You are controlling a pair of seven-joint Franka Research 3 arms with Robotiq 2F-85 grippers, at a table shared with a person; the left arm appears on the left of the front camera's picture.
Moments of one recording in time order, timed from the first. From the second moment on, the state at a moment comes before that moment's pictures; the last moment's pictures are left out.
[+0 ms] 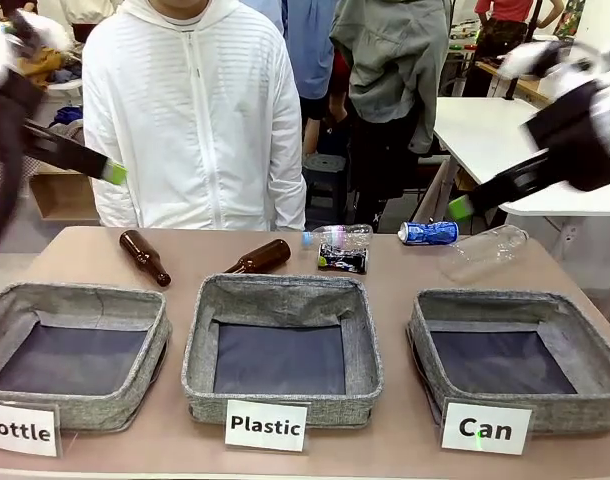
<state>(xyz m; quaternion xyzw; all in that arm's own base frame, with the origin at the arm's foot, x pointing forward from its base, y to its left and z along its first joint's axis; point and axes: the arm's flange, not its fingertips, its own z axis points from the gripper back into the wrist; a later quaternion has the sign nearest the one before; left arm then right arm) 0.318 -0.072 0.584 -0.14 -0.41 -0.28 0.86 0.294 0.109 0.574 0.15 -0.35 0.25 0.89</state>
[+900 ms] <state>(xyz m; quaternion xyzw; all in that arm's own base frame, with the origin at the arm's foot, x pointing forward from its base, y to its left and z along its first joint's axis) 0.275 0.225 0.375 -0.59 -0.43 -0.10 0.68 0.290 -0.182 0.441 0.49 -0.27 -0.06 0.82</state>
